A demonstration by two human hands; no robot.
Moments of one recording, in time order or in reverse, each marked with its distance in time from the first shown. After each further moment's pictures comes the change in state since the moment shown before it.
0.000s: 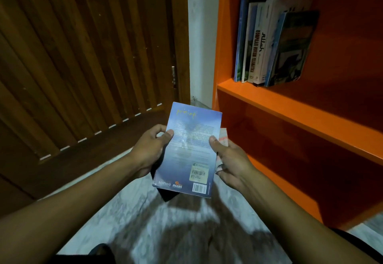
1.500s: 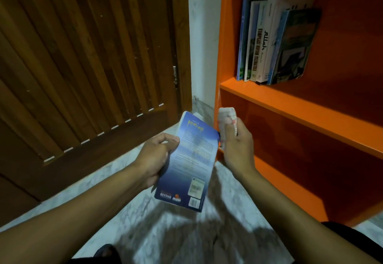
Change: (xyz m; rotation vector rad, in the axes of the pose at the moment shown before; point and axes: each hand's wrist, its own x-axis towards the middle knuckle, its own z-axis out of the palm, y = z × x) left_hand -0.012 -0.006 -0.001 -0.105 0.013 -0.106; right_hand -0.004 -0.010 0.015 -0.574 0.245 -0.753
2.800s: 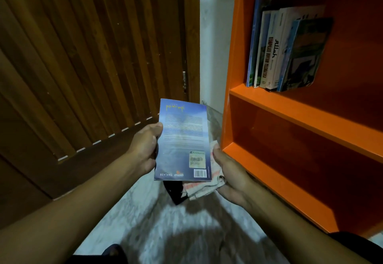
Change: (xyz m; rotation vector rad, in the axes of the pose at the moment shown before) left_hand 0.031 0.010 -0.043 -0.256 0.132 0.012; right_hand -0.029 0.024 0.018 0.679 -0.501 0.826
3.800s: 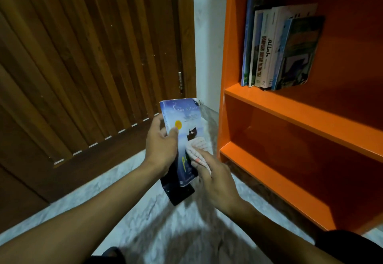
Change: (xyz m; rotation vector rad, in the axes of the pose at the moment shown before) left_hand -0.023 -0.013 0.051 0.181 0.092 0.435; right_hand -0.009 0.026 0.005 -0.985 0.171 -0.711
